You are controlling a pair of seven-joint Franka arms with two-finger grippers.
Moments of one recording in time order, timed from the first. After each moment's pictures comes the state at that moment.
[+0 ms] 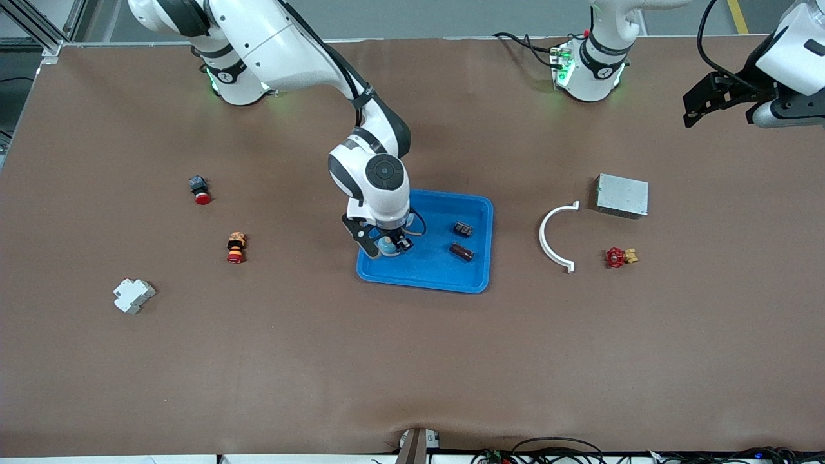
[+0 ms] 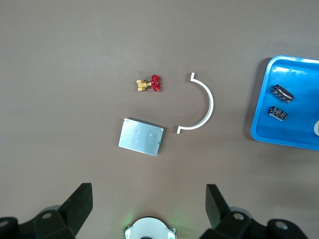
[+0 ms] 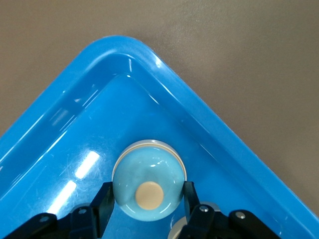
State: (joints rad) left arm -0.05 -0.13 -0.10 -1.60 0.03 1.42 -0.15; right arm 0.74 0.74 0.01 -1.57 -0.07 2.31 1.70
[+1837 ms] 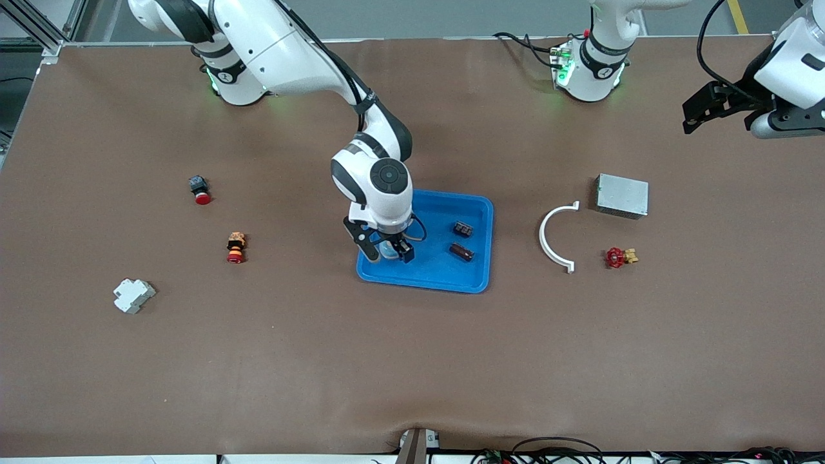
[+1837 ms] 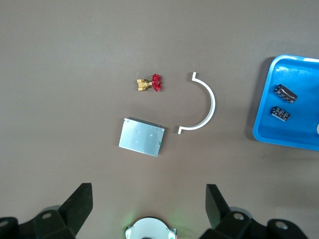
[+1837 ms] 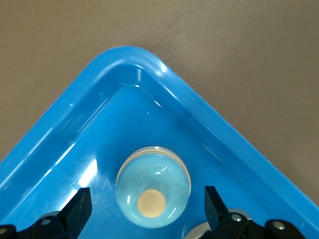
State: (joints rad) left arm -0.04 -0.11 -0.09 -1.60 0.03 1.43 -0.15; right arm 0.74 0.77 0.00 -1.52 -0.10 2.29 1.75
